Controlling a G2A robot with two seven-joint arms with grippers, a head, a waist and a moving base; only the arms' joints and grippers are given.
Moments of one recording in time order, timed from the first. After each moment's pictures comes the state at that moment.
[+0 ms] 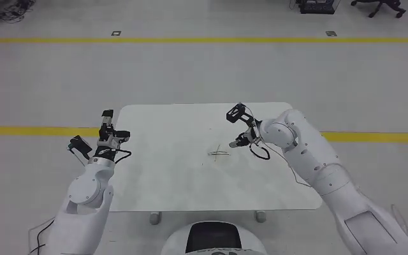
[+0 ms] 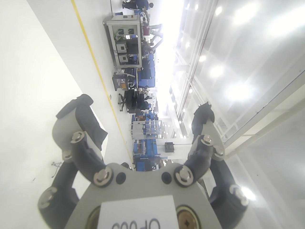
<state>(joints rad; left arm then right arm) 1.73 -1.15 -1.60 -1.80 -0.42 0.00 0.00 -0.94 -1.15 0.92 -1.41 -0.84 -0.29 1.12</state>
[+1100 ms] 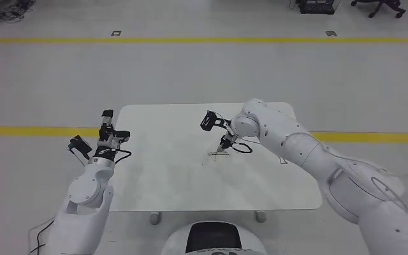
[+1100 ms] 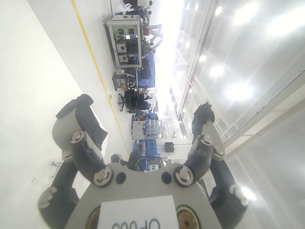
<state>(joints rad) 1.73 -1.15 -1.60 -1.80 -0.42 0.00 0.00 -0.49 -1.28 0.26 -1.04 -0.63 -0.34 1.03</state>
